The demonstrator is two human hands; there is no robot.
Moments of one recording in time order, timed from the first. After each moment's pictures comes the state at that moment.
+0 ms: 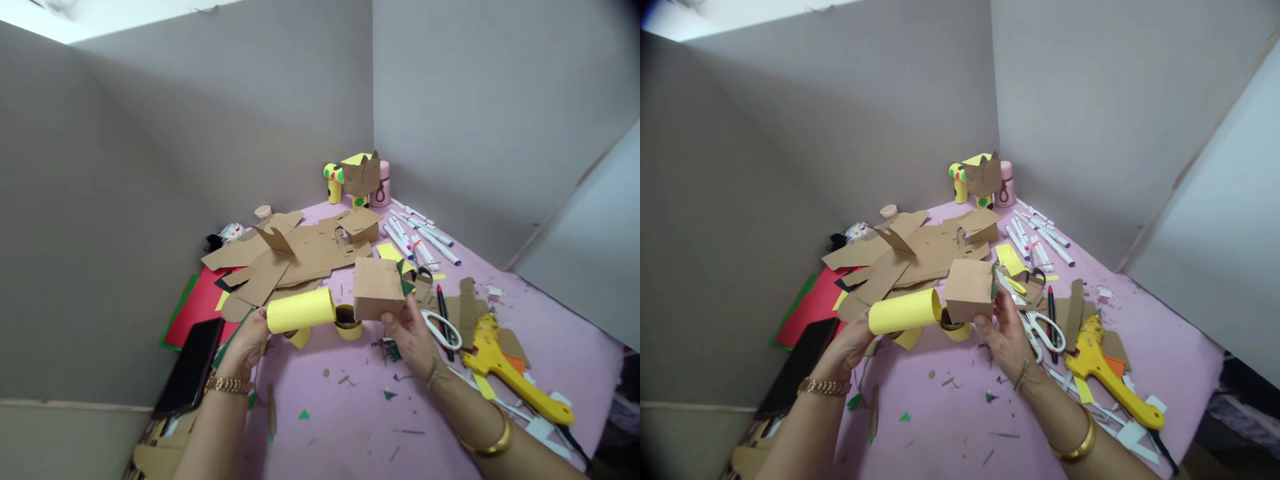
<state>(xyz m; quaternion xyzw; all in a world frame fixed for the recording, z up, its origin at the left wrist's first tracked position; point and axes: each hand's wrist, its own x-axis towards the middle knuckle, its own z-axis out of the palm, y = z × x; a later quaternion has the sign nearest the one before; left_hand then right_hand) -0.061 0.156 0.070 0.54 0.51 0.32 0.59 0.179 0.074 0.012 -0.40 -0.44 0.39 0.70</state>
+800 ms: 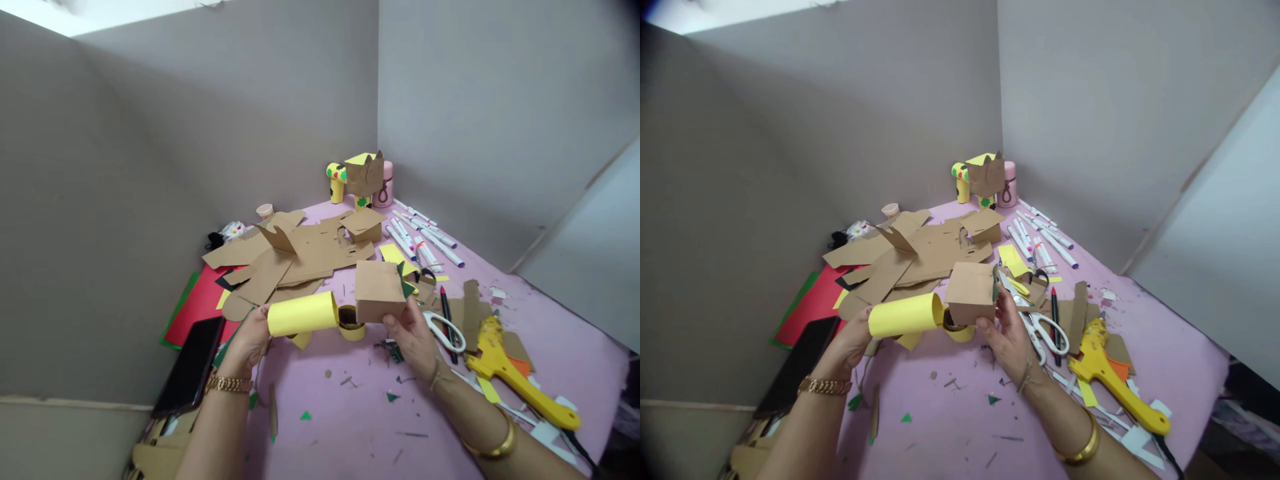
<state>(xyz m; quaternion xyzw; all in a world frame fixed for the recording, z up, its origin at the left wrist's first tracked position) -0.067 0.159 0.065 0.55 0.51 0.32 0.58 0.179 0.075 0.004 -0.41 -0.45 0.41 0.68</state>
